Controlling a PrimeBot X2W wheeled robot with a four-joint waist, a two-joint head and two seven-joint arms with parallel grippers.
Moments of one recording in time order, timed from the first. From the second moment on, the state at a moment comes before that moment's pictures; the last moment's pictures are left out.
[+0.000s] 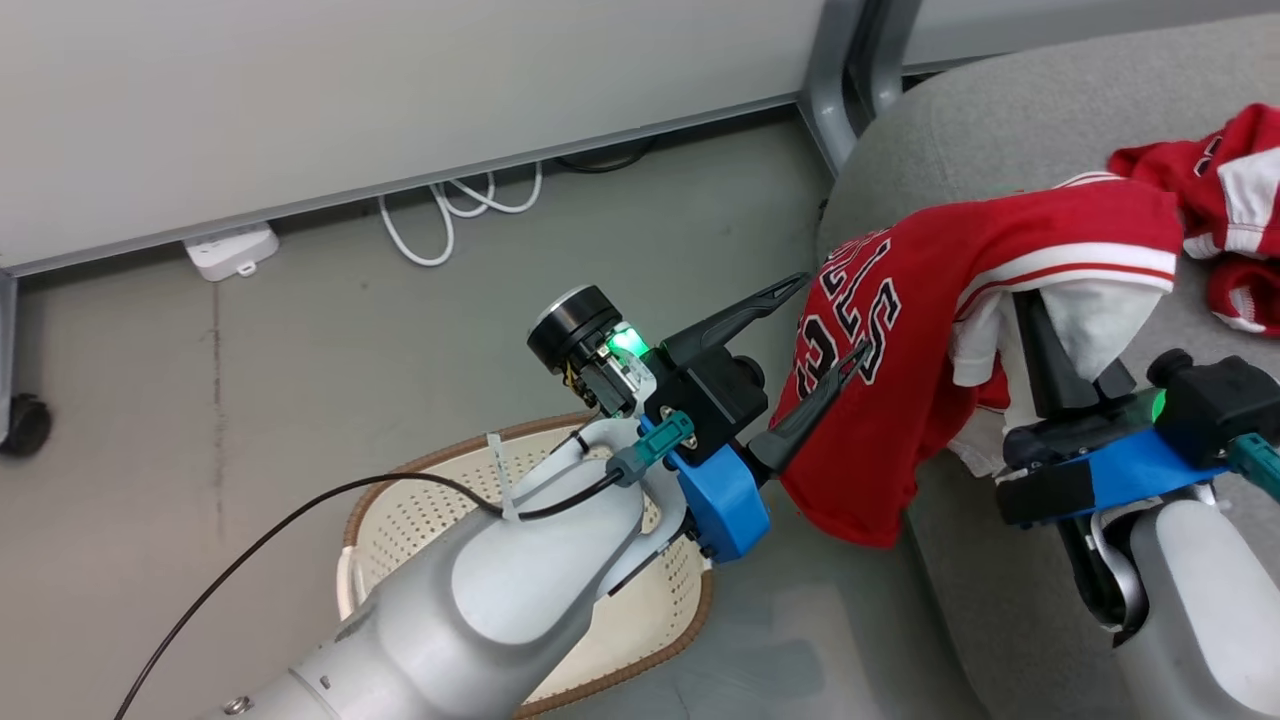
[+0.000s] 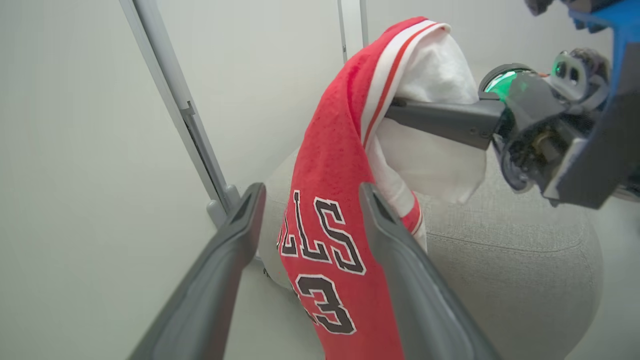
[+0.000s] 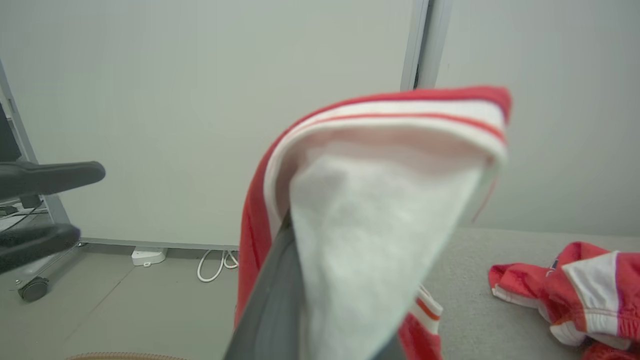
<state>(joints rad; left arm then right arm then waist) -0.91 0.05 -1.04 0.55 -0.41 -0.02 -0.26 -0.39 -0.29 0.18 0.24 0.23 0.13 -0.26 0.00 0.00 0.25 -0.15</state>
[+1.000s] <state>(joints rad) -0.99 0.05 -1.16 0.61 -0.45 -0.02 -0.26 -0.33 -0.19 -0.02 0.21 0.23 0.13 -0.26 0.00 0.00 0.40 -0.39</state>
